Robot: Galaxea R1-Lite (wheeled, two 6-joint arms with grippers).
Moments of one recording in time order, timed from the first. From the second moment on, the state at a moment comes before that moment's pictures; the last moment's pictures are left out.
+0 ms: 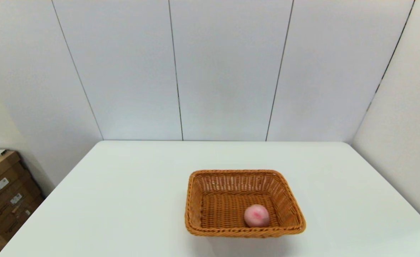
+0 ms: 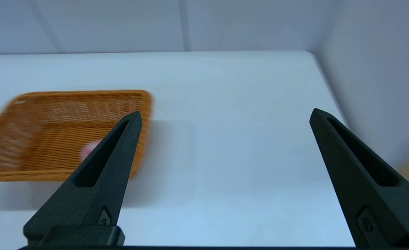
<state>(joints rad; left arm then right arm) -0.01 0.00 0.00 0.00 0.03 -0.09 0.19 0.59 -0.40 0.01 -0.21 0.07</state>
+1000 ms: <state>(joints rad) -0.01 0.00 0.00 0.00 0.03 -0.09 0.00 0.06 -0.23 0.18 -0.19 0.06</state>
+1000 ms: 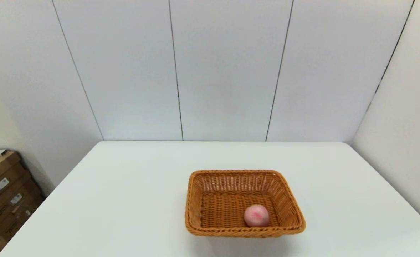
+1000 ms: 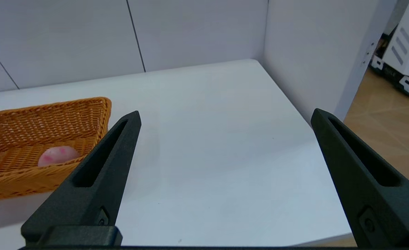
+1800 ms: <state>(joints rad) -0.01 0.00 0.00 0.00 0.03 -0.09 0.00 0.00 -0.01 0.00 0.02 -0.09</state>
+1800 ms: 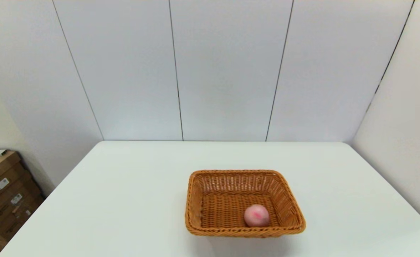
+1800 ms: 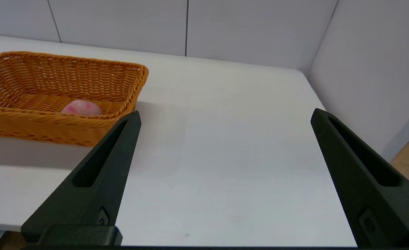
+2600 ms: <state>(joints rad) -0.01 0.00 0.00 0.00 0.03 -0.09 0.00 0.00 0.00 0.00 0.02 -0.05</state>
